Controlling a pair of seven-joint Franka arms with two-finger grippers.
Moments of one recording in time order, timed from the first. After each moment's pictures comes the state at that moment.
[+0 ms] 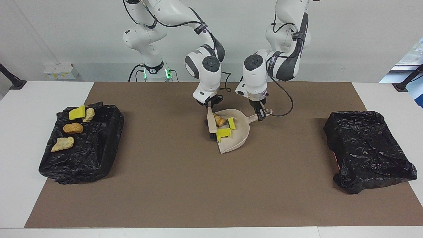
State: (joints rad) left arm -0.52 0.06 -0.06 -2.16 0.27 2.10 0.69; right arm 0.65 0.18 0.08 -2.10 0.17 2.15 0.56
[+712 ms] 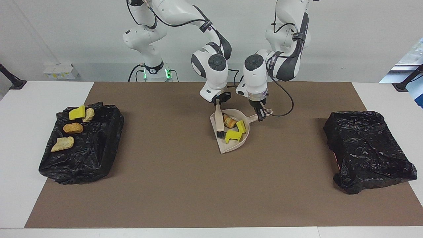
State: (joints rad) left arm -0.49 0.06 -0.05 -2.16 0.27 2.11 0.78; right arm 0.55 0.14 0.06 -2.02 0.18 1.91 0.59
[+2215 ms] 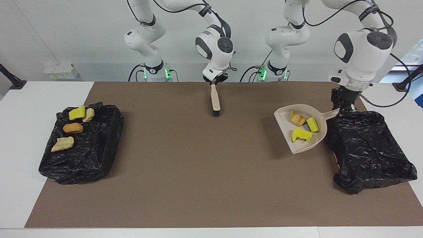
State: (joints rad) left arm 0.32 0.02 -0.03 -1.82 0.03 1.93 1.61; right arm 0.76 0.03 0.07 -2.13 0.19 1.91 0.76
